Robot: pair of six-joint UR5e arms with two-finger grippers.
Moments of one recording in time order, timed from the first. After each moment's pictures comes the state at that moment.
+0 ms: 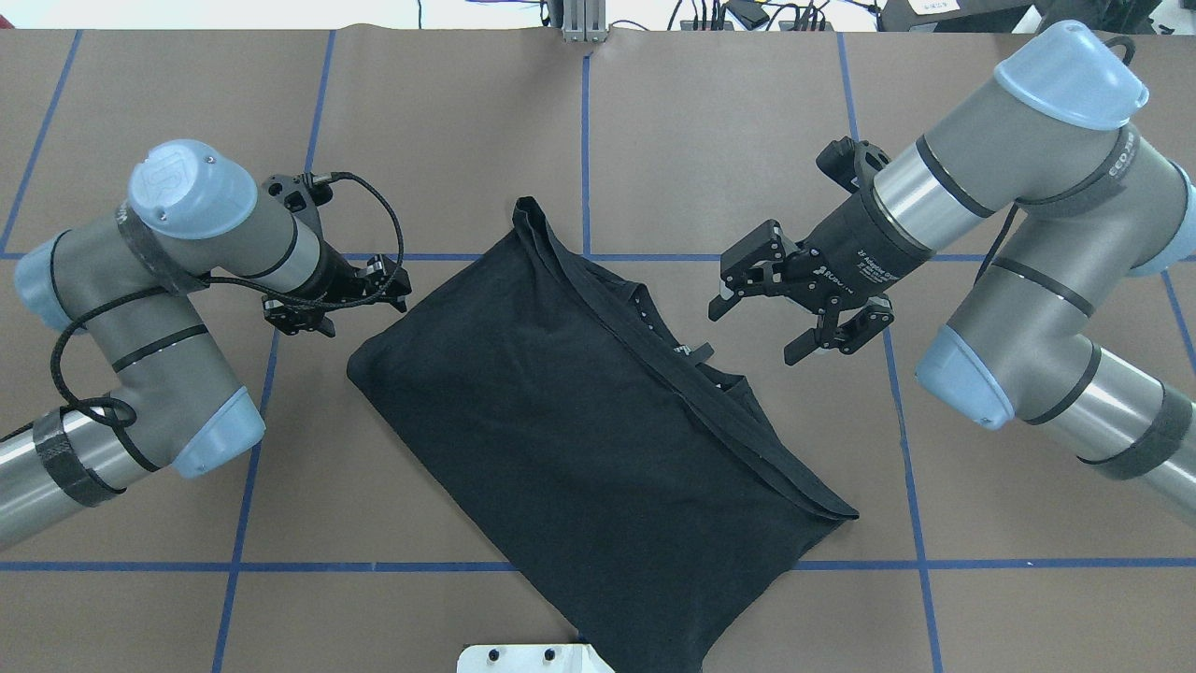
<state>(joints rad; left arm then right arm) -0.70 -1.98 -1.65 -1.91 -2.06 -1.40 0.83 -1.17 1.82 -1.08 2.61 1.58</state>
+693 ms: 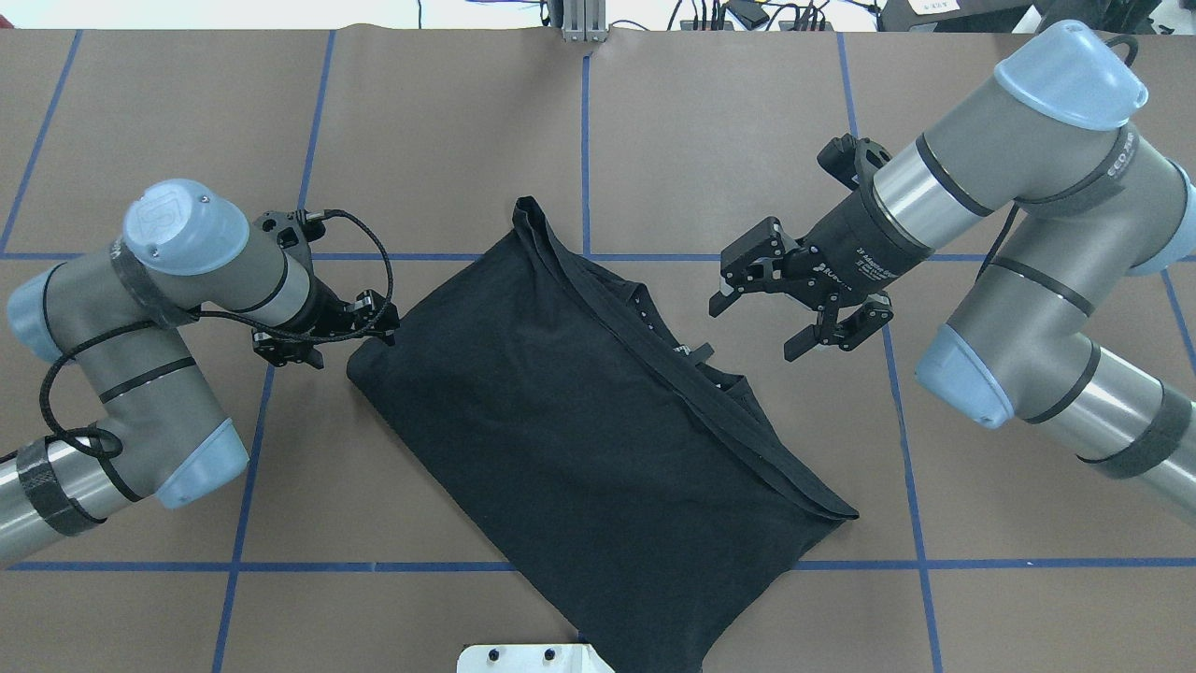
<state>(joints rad) -0.68 -1.91 -1.66 -1.97 -2.08 -1.40 0.83 -1.17 1.82 -1.08 2.59 1.58</state>
